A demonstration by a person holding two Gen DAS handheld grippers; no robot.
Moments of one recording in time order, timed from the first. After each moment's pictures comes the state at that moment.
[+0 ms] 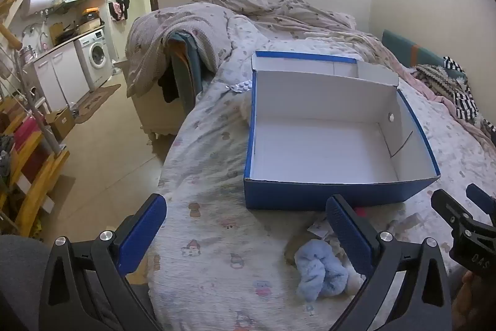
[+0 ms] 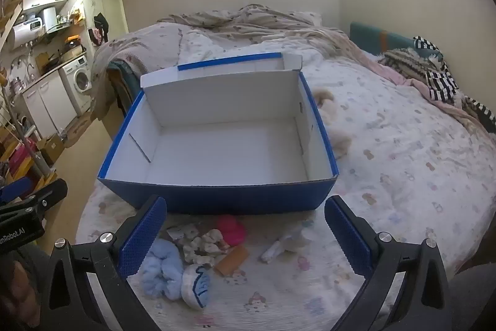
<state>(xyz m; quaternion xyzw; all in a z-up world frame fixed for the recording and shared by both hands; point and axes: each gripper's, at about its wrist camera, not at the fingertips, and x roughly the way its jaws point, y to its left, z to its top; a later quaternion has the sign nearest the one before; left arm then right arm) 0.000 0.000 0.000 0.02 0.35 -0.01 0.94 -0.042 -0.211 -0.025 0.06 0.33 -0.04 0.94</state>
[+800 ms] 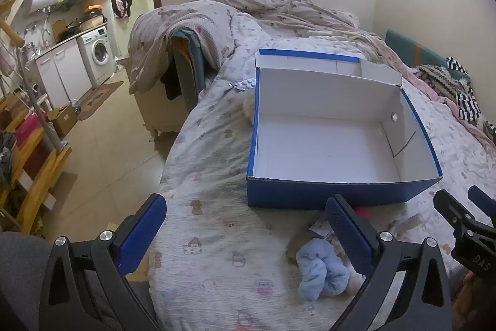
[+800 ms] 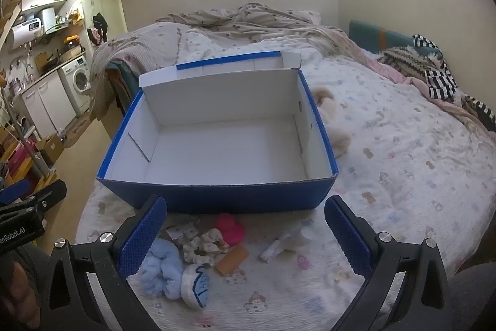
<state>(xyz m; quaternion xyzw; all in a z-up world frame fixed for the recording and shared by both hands) -0.001 0.002 -0.005 0.02 0.36 0.00 0.93 -0.042 -0.211 -0.025 0.06 0.34 -0.04 0.94</state>
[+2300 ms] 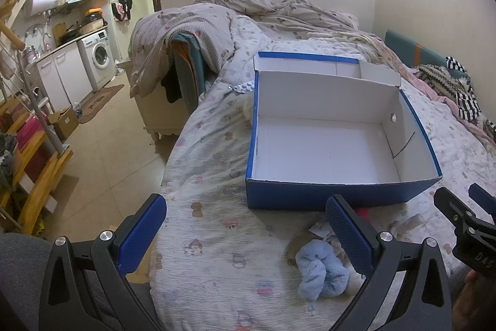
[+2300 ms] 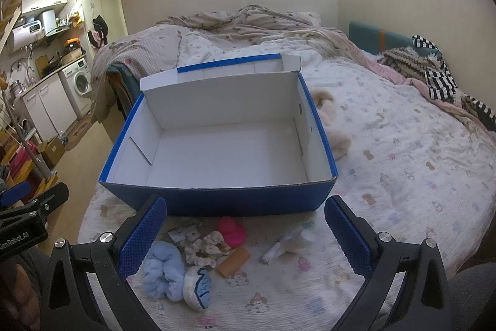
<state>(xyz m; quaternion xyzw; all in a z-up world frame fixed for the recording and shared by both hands) -0.002 0.000 0.003 0.02 0.35 0.00 0.94 -0.042 -0.211 -0.019 0.07 0.33 -0.04 0.94</state>
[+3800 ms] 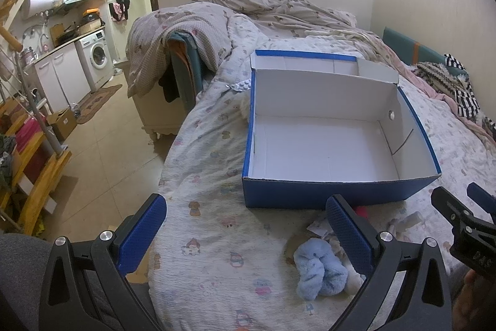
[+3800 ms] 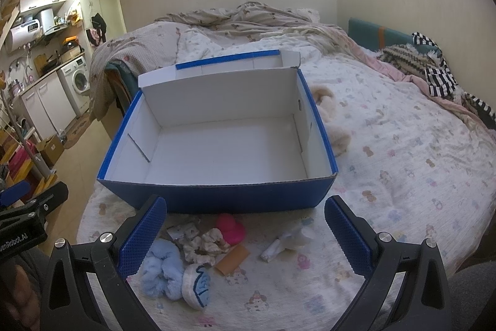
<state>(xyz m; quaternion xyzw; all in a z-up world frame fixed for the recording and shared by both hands) 0.001 -0.005 0.001 0.03 0.36 0.00 0.93 -0.042 -0.214 -0.024 0.07 0.34 -0.04 0.94</state>
